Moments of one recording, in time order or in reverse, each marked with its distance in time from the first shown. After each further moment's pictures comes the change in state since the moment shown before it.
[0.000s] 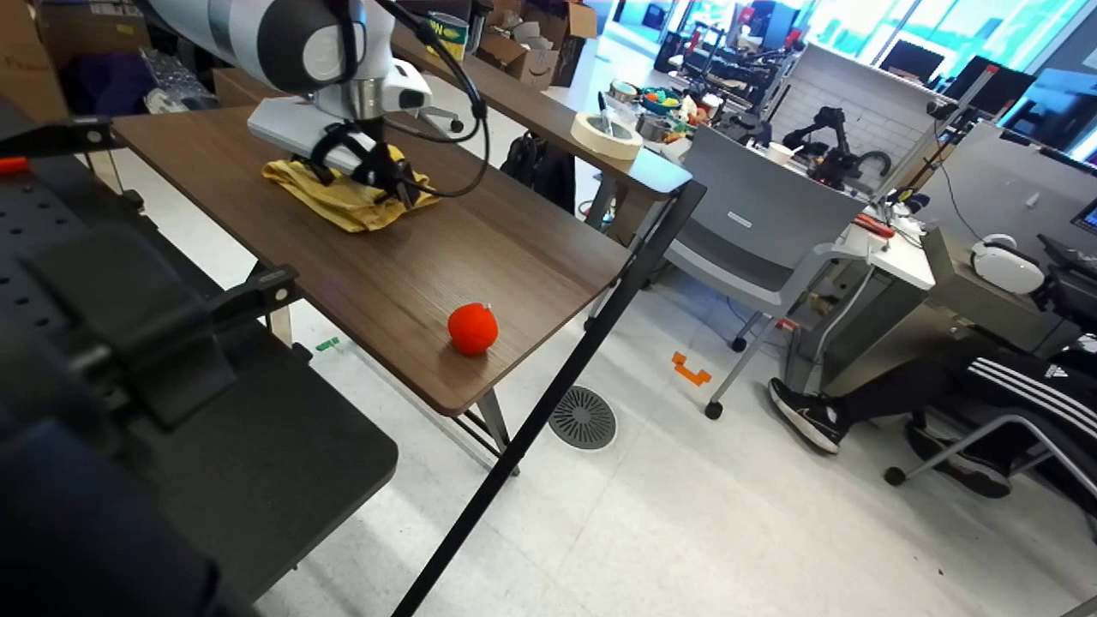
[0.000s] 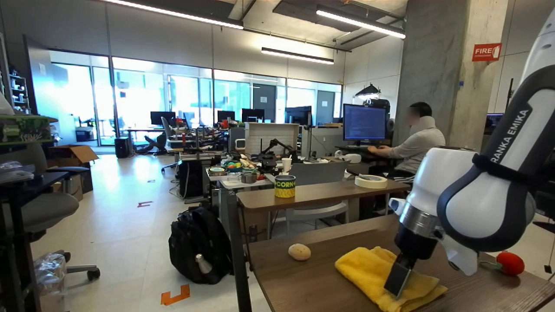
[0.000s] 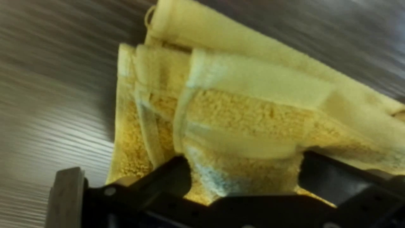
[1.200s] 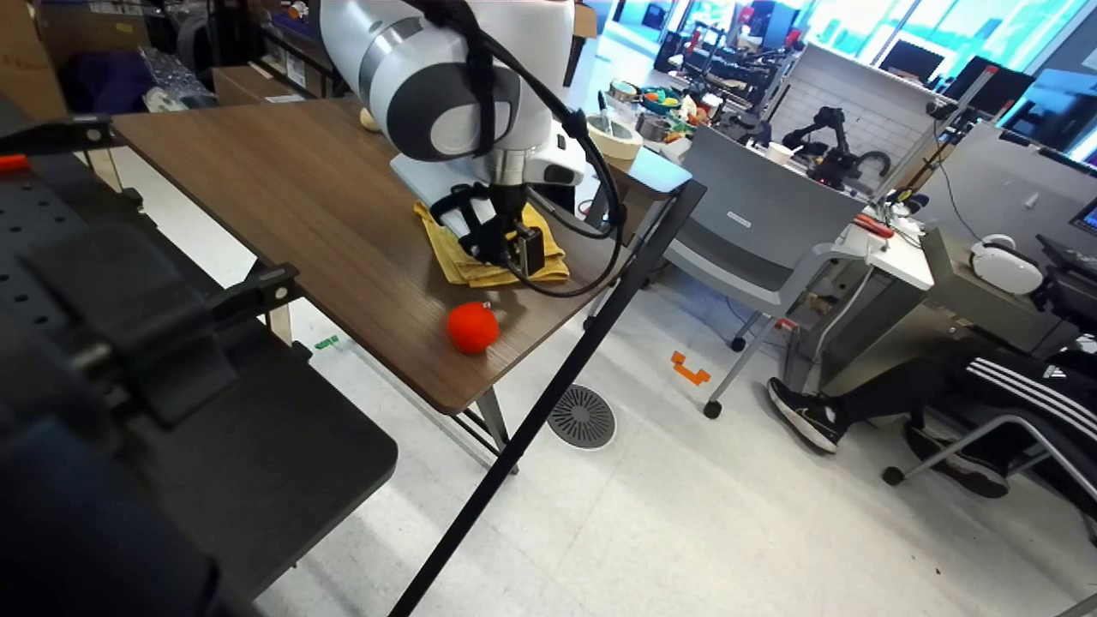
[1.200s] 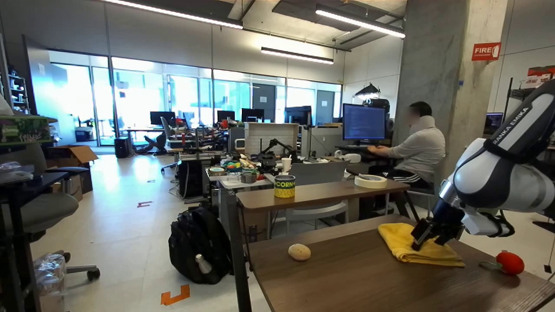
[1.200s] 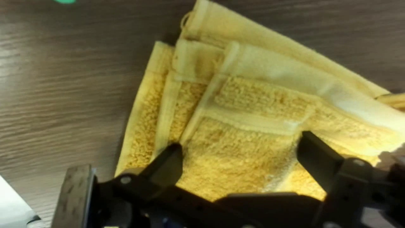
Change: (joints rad) arm -0.392 0.054 0.091 0.144 0.124 -0.007 0.069
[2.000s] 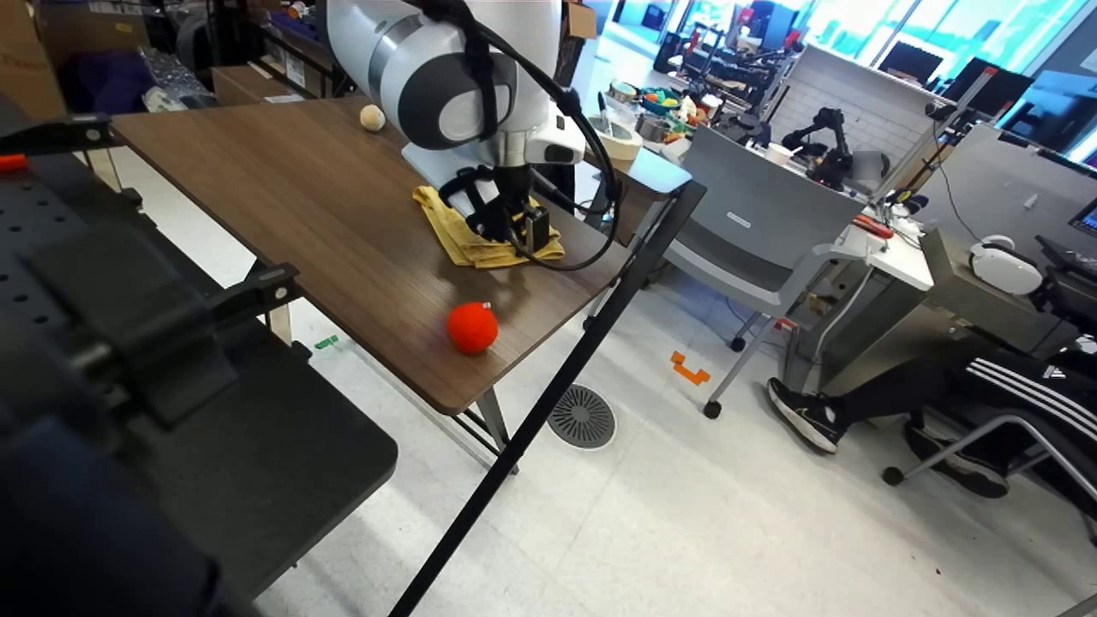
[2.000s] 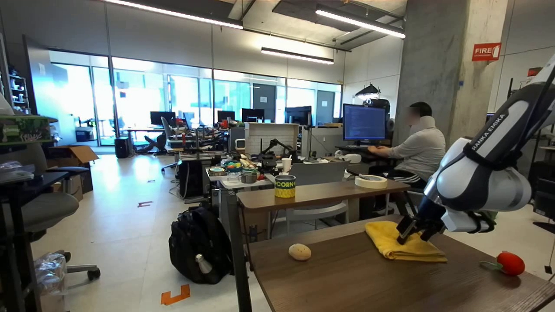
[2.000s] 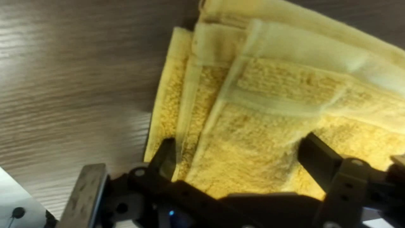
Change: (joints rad) arm 0.139 0.039 -0.094 0.099 0.037 0.033 0.074
